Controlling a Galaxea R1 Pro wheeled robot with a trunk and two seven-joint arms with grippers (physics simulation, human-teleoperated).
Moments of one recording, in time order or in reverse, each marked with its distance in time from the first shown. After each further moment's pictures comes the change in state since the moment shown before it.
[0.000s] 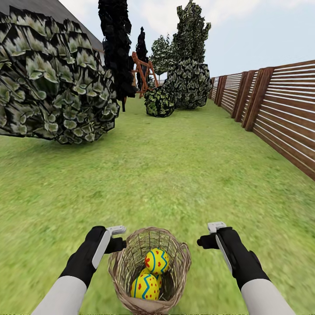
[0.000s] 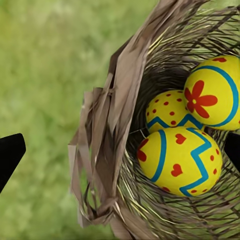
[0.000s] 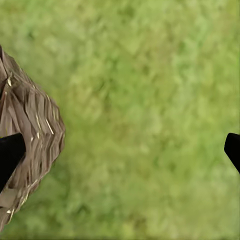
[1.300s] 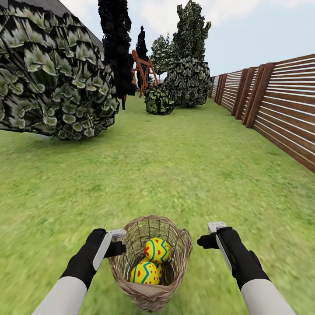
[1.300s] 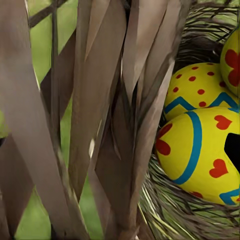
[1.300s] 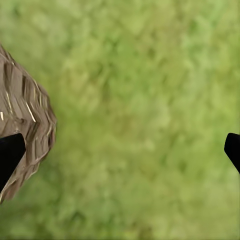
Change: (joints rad) left arm -0.002 0.002 0.000 0.051 -0.010 -0.007 -0.003; right arm 0.000 0.000 -0.001 -0.002 0.003 0.000 0.001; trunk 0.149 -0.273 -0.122
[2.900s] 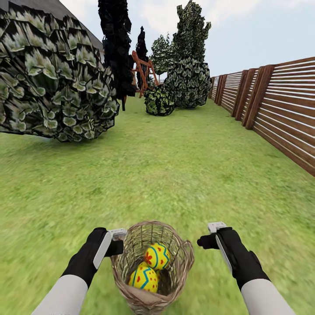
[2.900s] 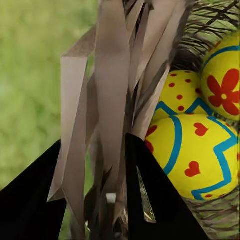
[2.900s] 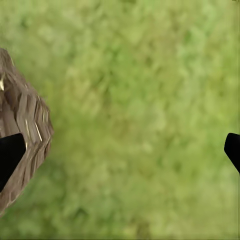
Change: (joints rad) left arm -0.011 -0.003 -0.001 0.008 0.018 0.001 0.001; right arm 0.000 0.000 0.000 0.003 -0.002 -0.001 0.000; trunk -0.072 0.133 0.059
